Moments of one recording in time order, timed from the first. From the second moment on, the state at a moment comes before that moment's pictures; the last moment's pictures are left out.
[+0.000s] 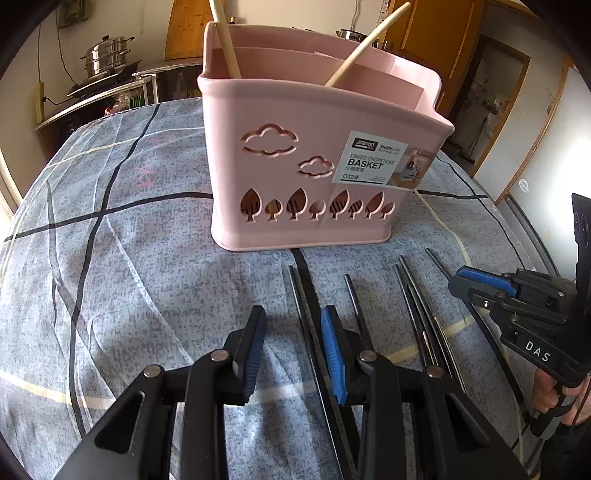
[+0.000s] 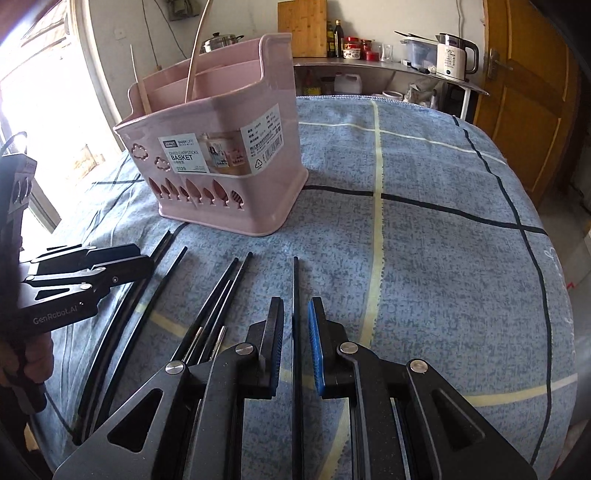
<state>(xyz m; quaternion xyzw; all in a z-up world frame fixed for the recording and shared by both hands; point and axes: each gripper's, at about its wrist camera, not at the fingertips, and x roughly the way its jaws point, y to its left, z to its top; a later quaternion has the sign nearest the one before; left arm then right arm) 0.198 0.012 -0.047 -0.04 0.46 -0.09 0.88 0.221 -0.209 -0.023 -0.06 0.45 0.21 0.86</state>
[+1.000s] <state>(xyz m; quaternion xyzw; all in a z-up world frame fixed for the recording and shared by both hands) 0.152 0.015 0.051 -0.04 0.37 -0.12 0.92 0.178 -0.217 0.074 -0.03 0.35 0.24 0.91</state>
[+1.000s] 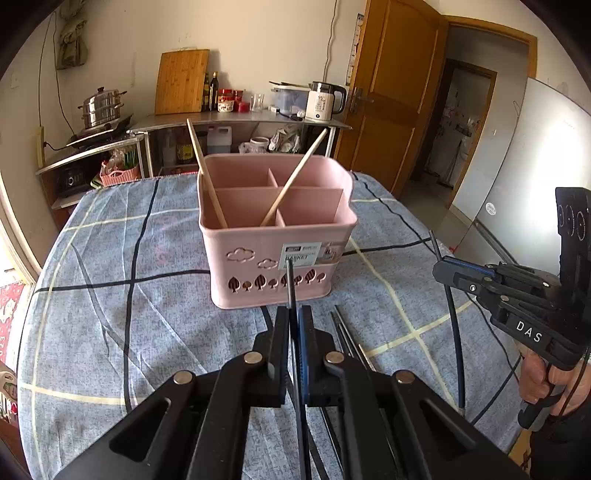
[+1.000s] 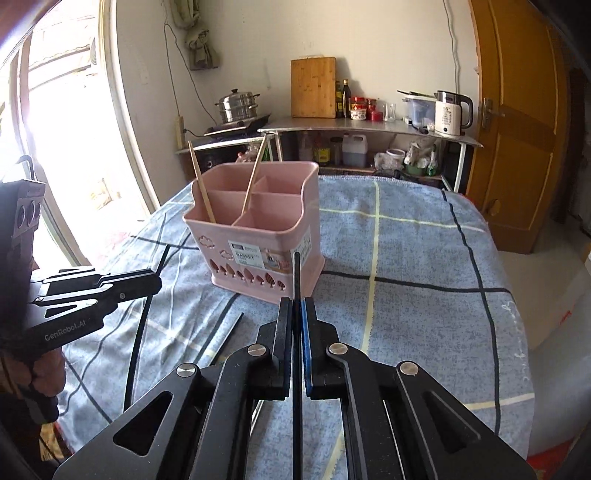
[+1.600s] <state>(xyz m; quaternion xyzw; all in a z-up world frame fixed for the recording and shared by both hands) 0.126 0.027 0.119 -0.03 0.29 -0.13 0.95 0.149 -0.232 0.139 -0.02 0.27 0.24 0.93</state>
